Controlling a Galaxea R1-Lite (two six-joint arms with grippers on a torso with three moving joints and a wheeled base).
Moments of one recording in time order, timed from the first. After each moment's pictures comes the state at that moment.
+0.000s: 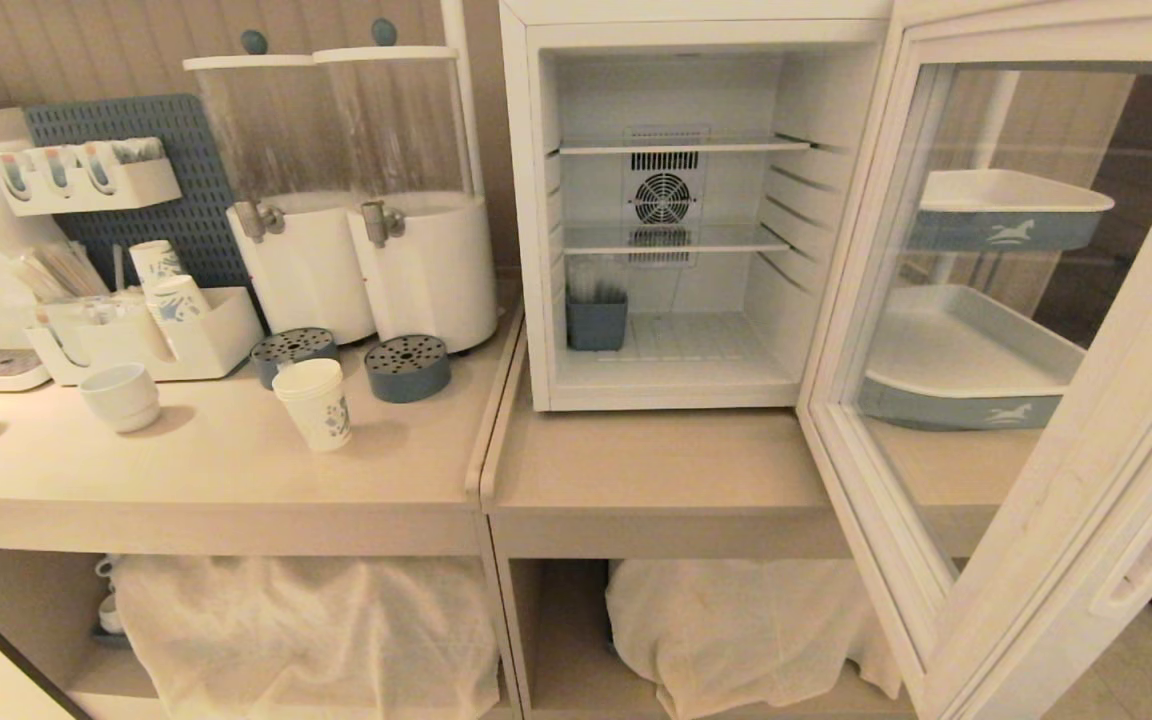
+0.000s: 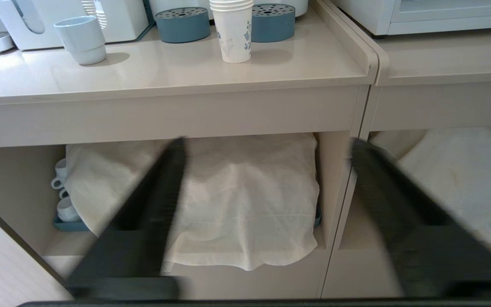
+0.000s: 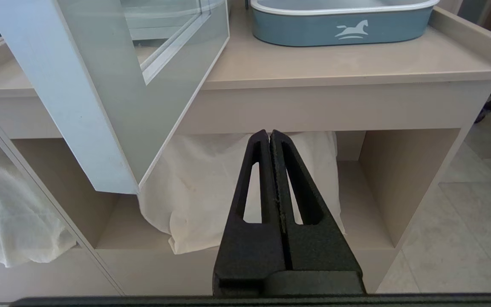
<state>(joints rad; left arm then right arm) 0.00 0.00 0.00 -0.04 -0.01 0.05 0.00 0.00 -0.01 0.02 0.00 -0.01</state>
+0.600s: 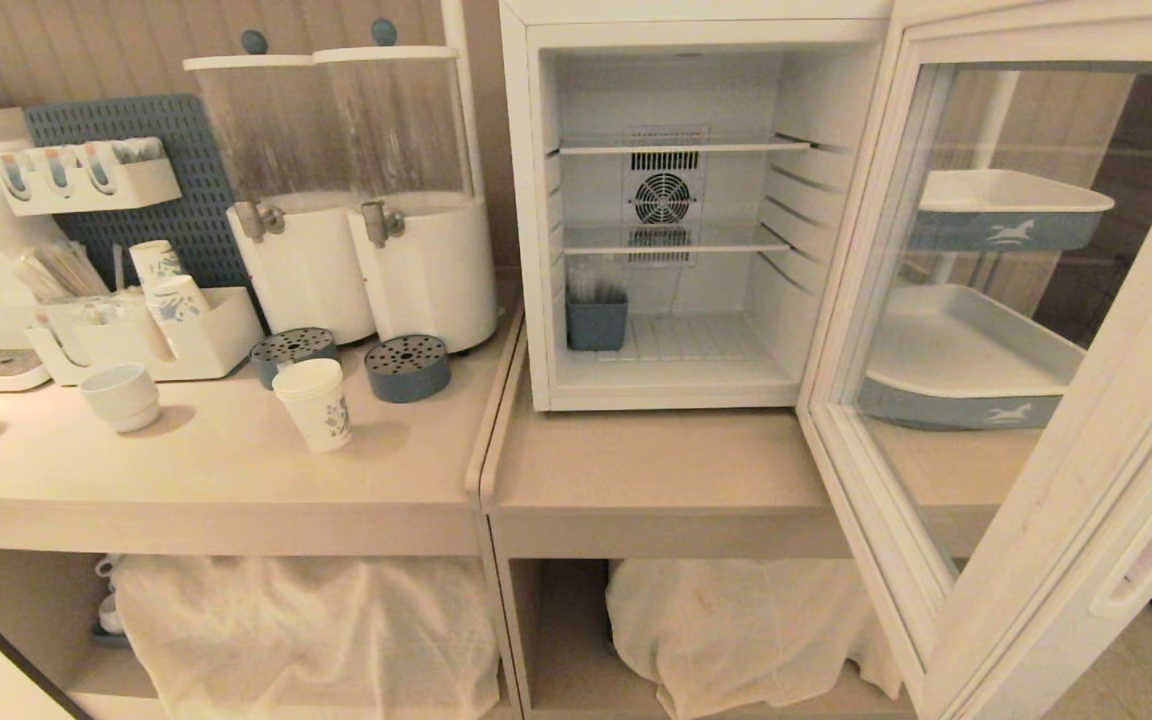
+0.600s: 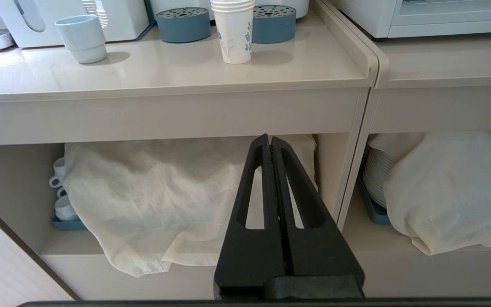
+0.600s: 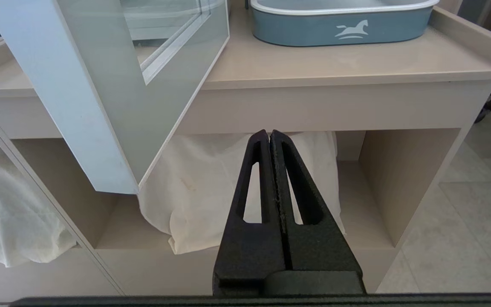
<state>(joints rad) 0.00 0.00 0.00 -0.04 -0.01 0.04 0.00 0.00 -0.01 0.02 0.00 -0.01</state>
